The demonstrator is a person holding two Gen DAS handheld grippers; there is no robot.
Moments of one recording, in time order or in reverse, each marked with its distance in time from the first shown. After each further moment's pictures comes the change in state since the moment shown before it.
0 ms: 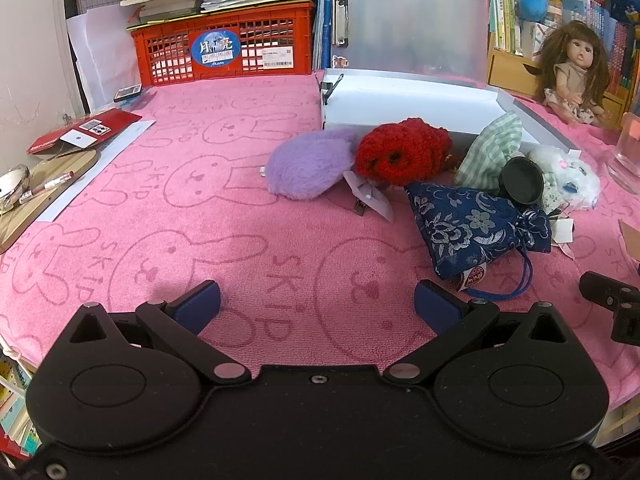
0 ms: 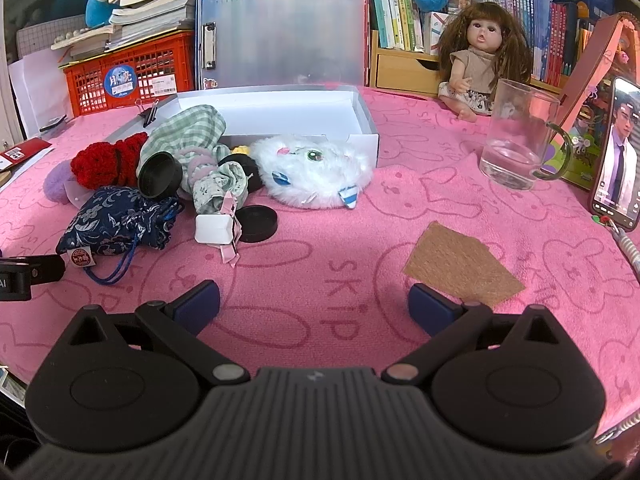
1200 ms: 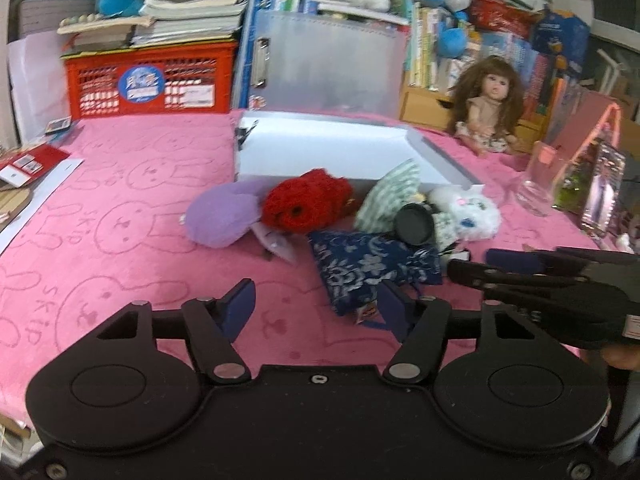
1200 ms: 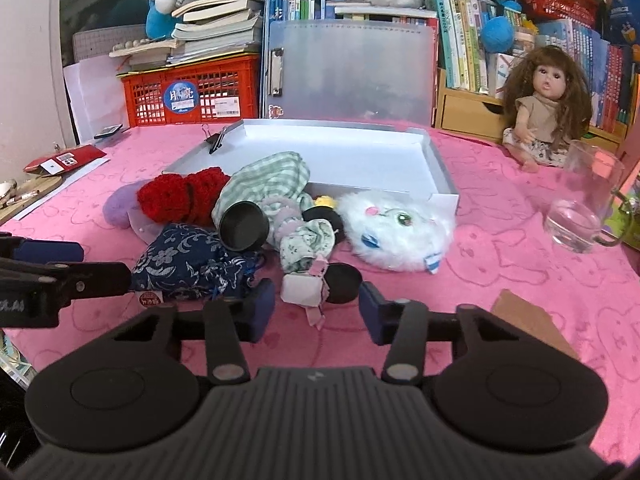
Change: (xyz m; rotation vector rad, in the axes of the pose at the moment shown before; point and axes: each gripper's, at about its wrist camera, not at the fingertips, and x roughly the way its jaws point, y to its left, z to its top) left arm -0.036 -0.008 0.014 0.039 -0.095 -0.276; right arm 0.001 0.031 0.028 -0.090 -0.061 0.150
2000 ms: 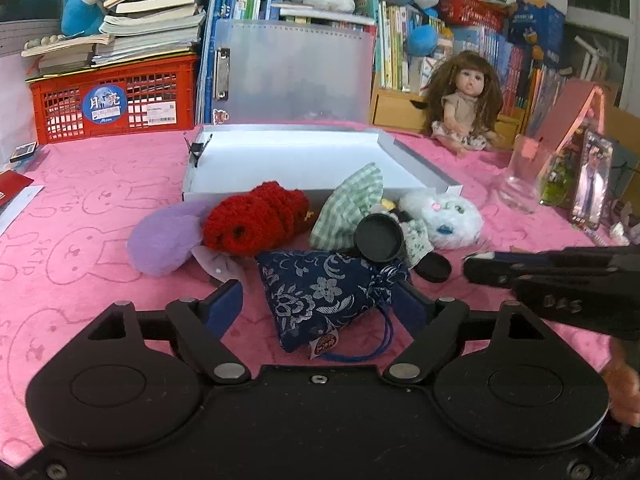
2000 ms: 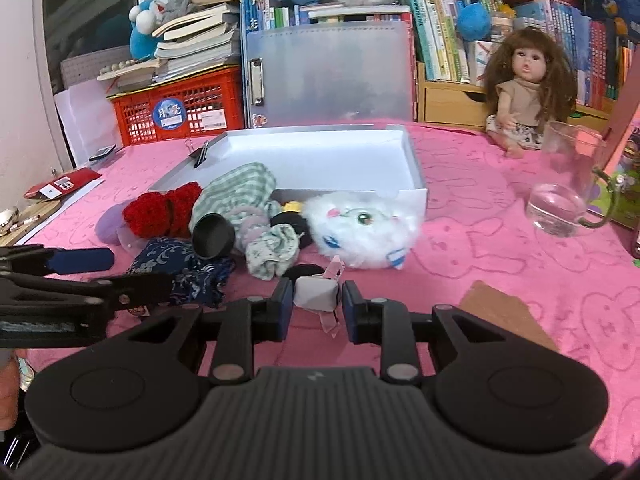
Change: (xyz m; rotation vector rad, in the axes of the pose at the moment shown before) left arm 0.036 -0.028 0.001 0.073 -0.028 -0.027; right arm -0.013 -0.033 0.000 0.079 -0.011 0.014
